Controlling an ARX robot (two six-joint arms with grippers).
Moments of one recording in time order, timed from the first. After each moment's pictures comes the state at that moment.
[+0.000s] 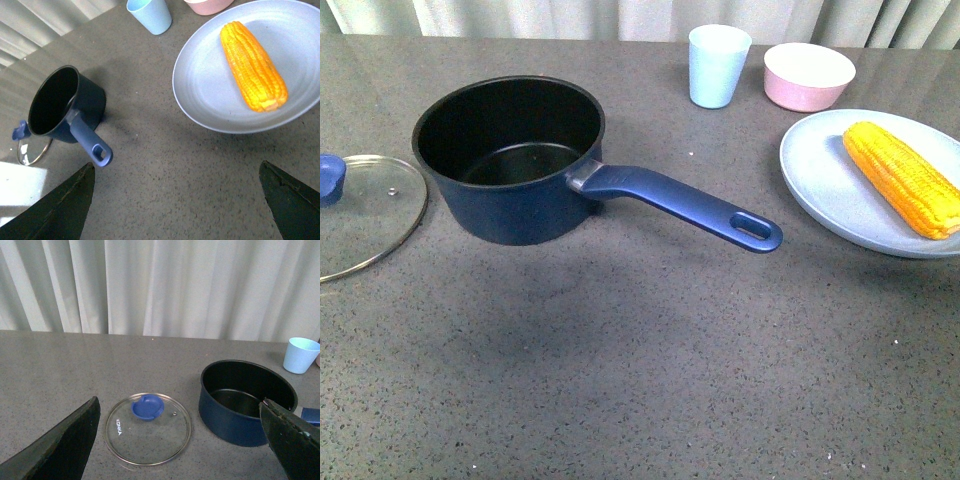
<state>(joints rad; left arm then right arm) 0.00 0.01 0.02 0.00 0.00 -0.01 -0.22 0.98 0.45 0.00 -0.57 0.22</state>
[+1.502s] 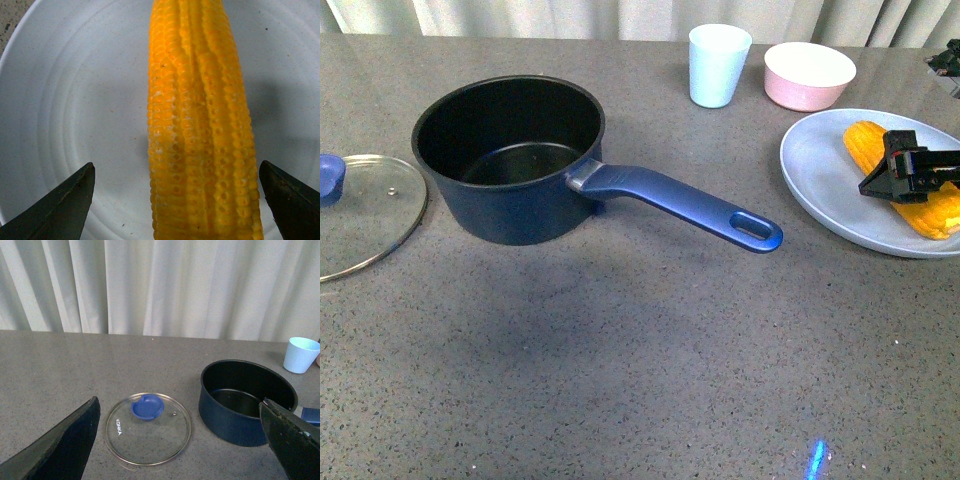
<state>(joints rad) 0.00 0.01 0.02 0.00 0.00 -0.01 -0.04 2.04 1.12 0.05 -0.22 -0.19</state>
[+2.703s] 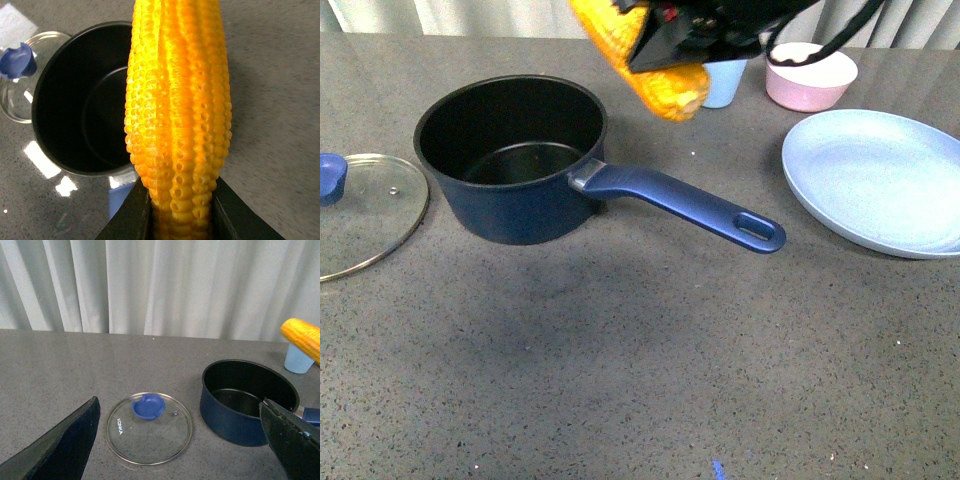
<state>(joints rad) 0.00 0.01 0.02 0.00 0.00 -0.01 0.43 1.99 1.43 -0.15 -0.34 -0.07</state>
